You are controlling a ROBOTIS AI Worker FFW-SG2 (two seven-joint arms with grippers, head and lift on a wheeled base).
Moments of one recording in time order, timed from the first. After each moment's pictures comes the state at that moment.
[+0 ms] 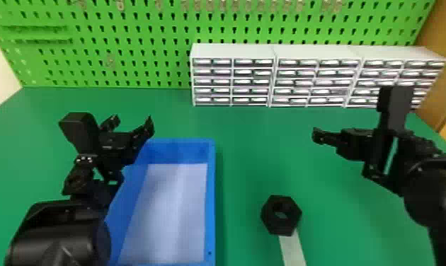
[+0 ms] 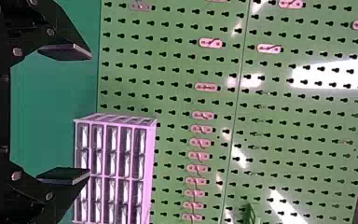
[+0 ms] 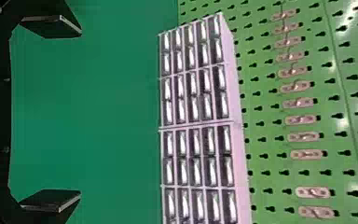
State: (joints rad) left arm -0.06 0.00 0.10 -1.67 0.09 0.11 -0.22; right arm -0.21 -0.11 -0.12 -1.90 -0.16 0.96 0.25
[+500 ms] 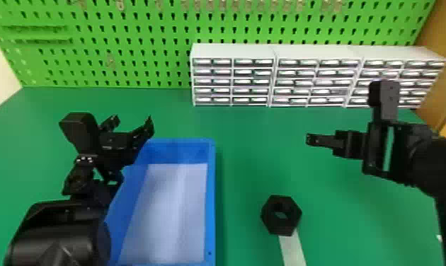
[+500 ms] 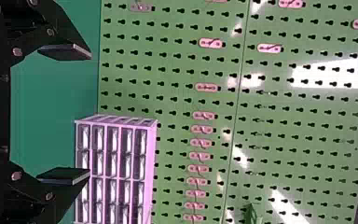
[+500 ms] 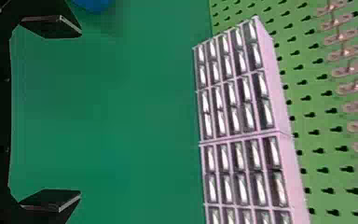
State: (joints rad) left arm -0.06 0.00 0.10 -1.67 0.08 0.11 -0.22; right arm -0.32 -0.13 -0.11 -1.89 -0.24 1.28 0.25
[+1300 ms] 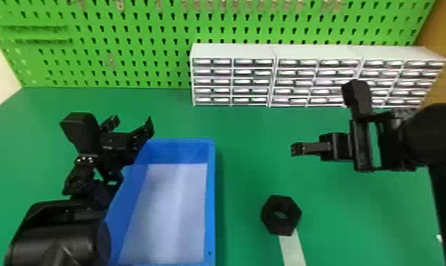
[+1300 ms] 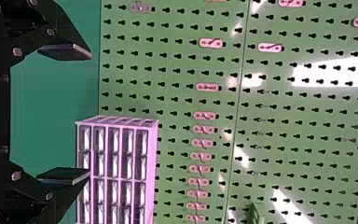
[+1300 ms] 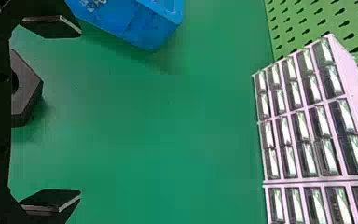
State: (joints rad) left arm -0.06 0.00 0.10 -1.67 0.08 0.11 -0.22; right arm -0.46 -0.18 -0.02 -1.80 -0.35 1.57 0.25
